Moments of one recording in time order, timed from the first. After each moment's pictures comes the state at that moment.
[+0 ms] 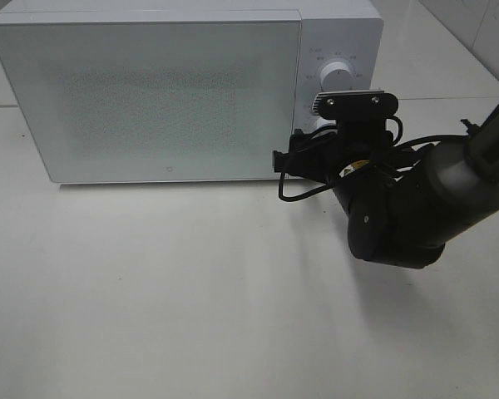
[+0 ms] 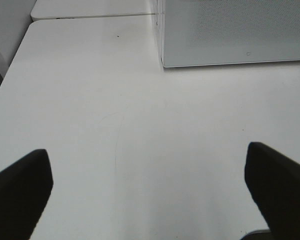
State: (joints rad) left arm 0.00 0.00 -0.50 -0.06 1.04 0.07; right arm 0.61 2.07 -0.77 0.65 -1.13 -0.24
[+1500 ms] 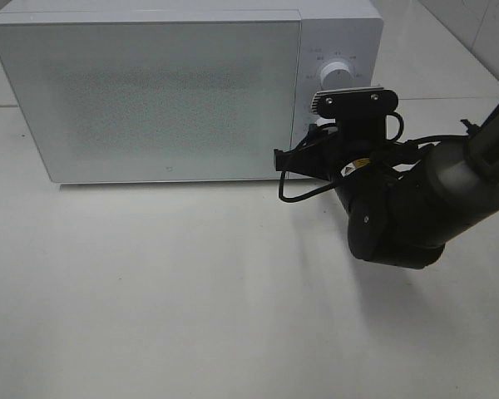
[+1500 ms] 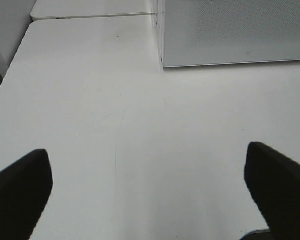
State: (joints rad) left arm 0.00 0.00 -0.50 -0.06 1.04 0.07; right arm 0.61 2.07 -0.77 0.65 -1.16 -0.28
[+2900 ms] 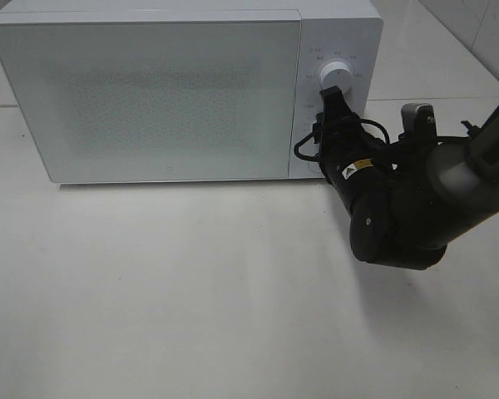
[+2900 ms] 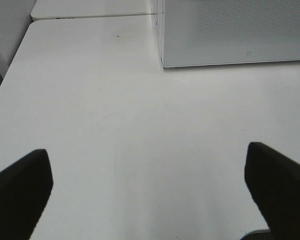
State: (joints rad) left arm 0.00 0.00 -0.50 -0.06 1.04 0.07; right arm 0.61 2.07 -0.77 0.63 -1.18 1.05
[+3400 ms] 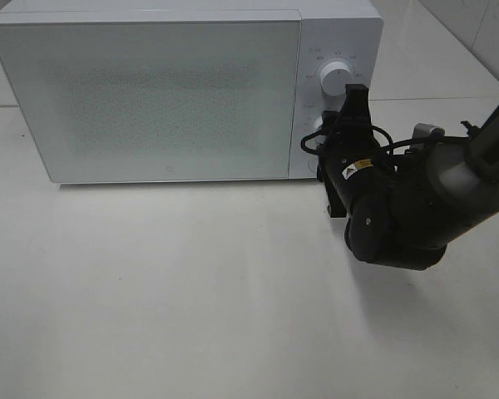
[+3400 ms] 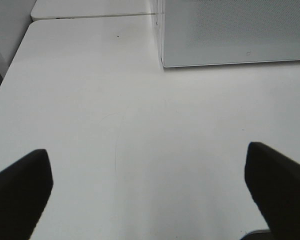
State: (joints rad) left arm 0.00 0.00 -0.50 -0.06 1.04 0.07; right arm 0.61 2.07 -0.77 0.63 -1.18 1.37
